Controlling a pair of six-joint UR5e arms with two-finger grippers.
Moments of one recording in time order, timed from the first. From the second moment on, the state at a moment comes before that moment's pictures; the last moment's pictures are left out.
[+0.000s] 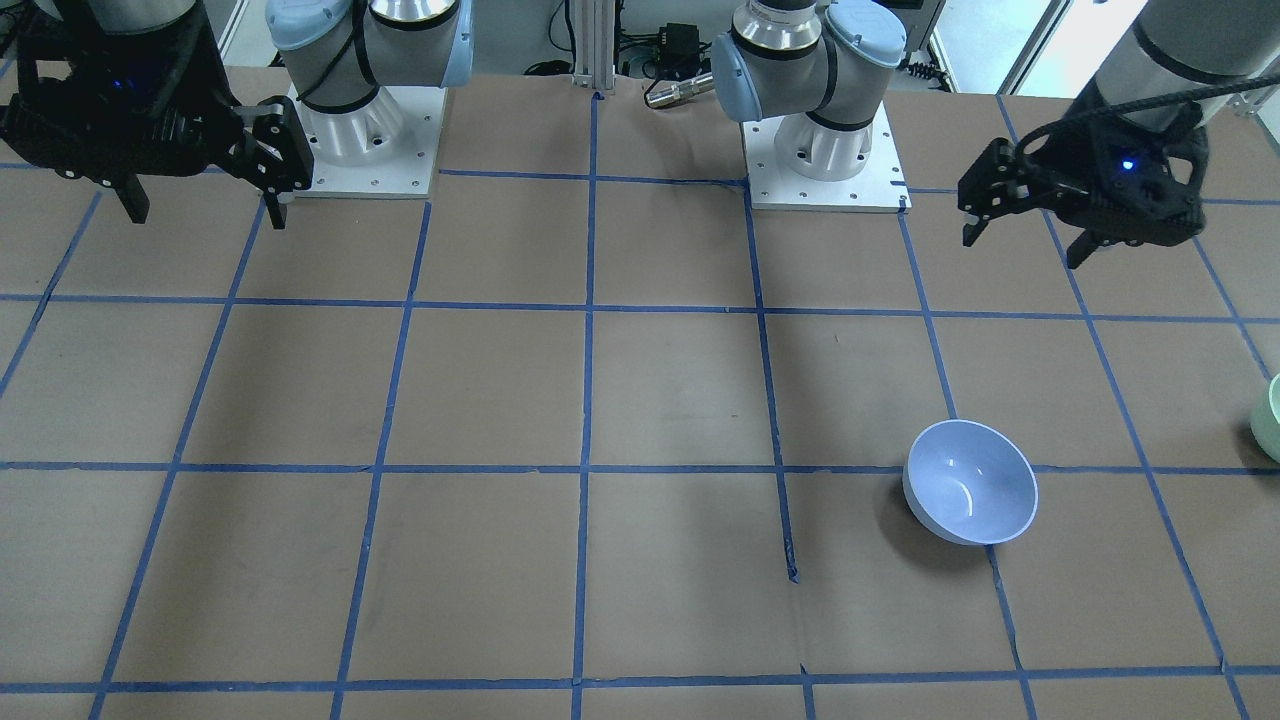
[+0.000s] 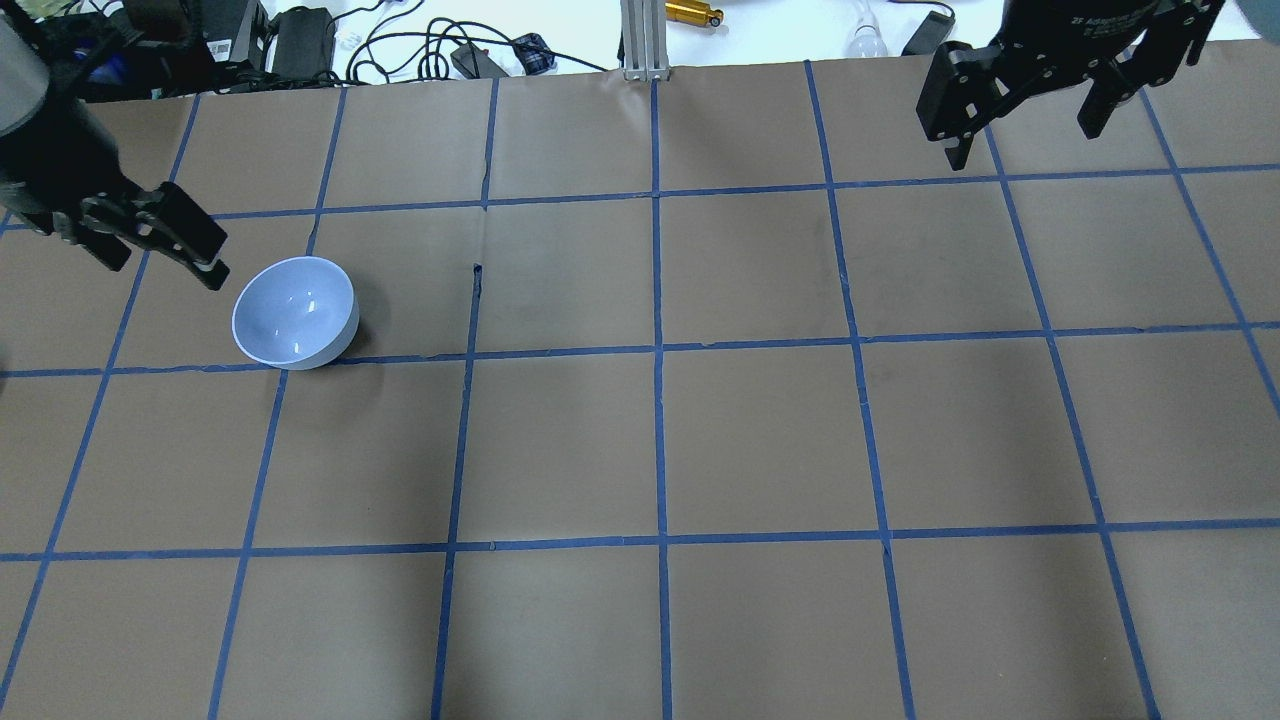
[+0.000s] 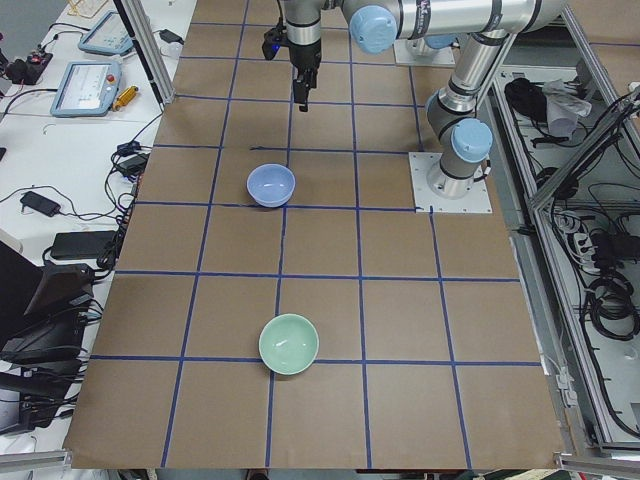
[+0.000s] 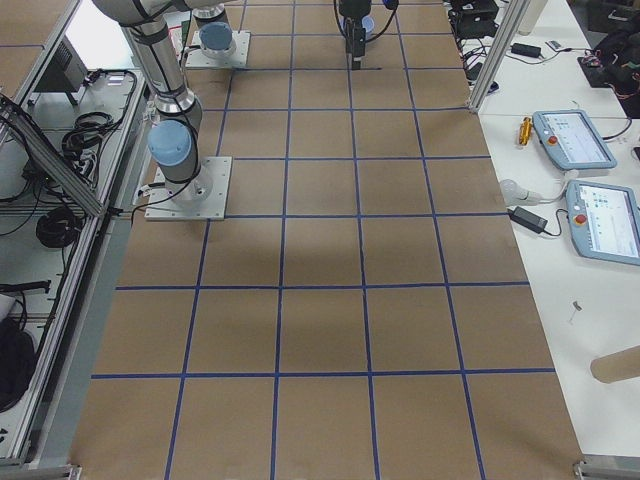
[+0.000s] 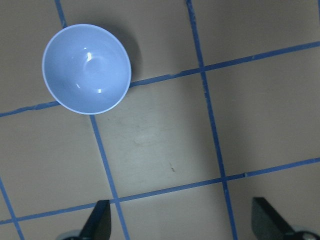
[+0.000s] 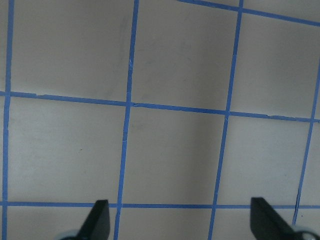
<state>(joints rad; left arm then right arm) -1.24 -1.52 -1.59 -1.64 1.60 0.61 1.60 -1.53 1.37 -1.45 -1.74 -0.09</state>
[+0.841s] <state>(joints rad) -0.81 -1.61 -1.60 -1.52 1.63 1.30 1.60 -1.53 1.37 -1.45 -1.74 -0.09</state>
